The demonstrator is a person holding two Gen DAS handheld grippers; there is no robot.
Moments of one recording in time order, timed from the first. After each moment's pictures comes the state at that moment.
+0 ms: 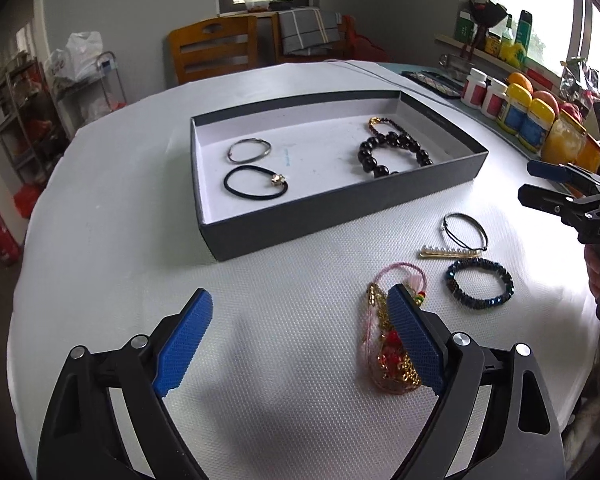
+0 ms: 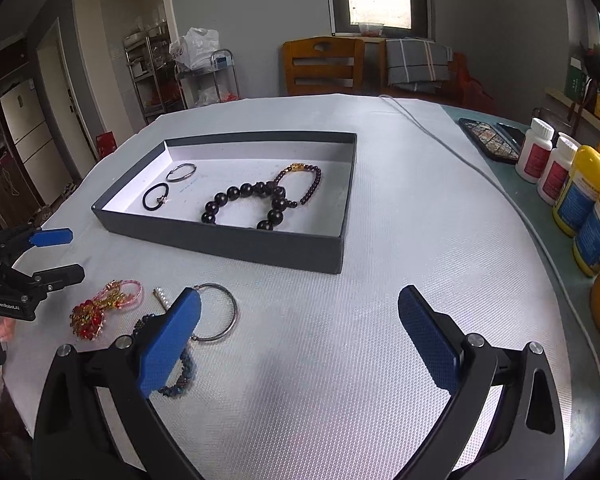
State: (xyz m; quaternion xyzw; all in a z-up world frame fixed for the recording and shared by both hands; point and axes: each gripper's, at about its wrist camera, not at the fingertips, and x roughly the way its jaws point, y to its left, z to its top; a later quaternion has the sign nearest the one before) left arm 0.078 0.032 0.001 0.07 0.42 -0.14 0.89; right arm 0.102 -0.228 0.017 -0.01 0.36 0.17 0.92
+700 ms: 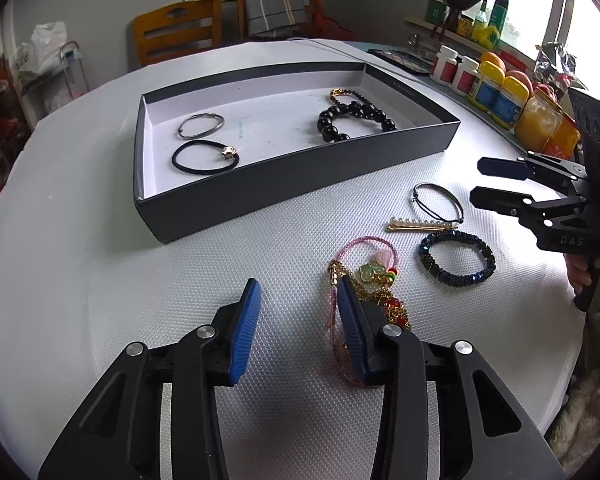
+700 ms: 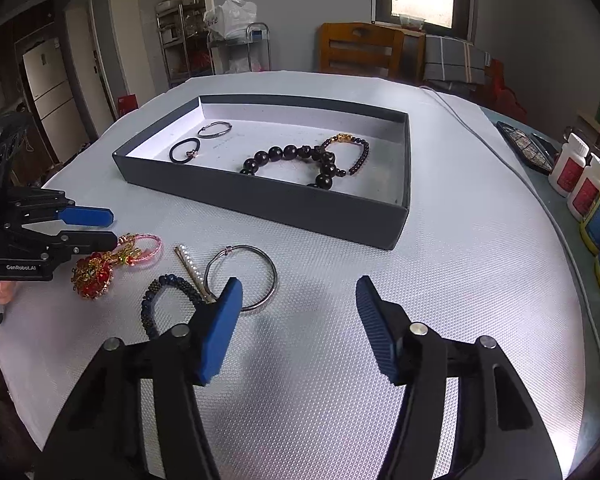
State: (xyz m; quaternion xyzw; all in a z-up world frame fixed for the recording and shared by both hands) left arm 0.078 0.020 -0.016 0.06 0.44 -0.20 0.87; right arm 0.090 -0.200 -0.001 -0.06 0.38 0.22 0.90
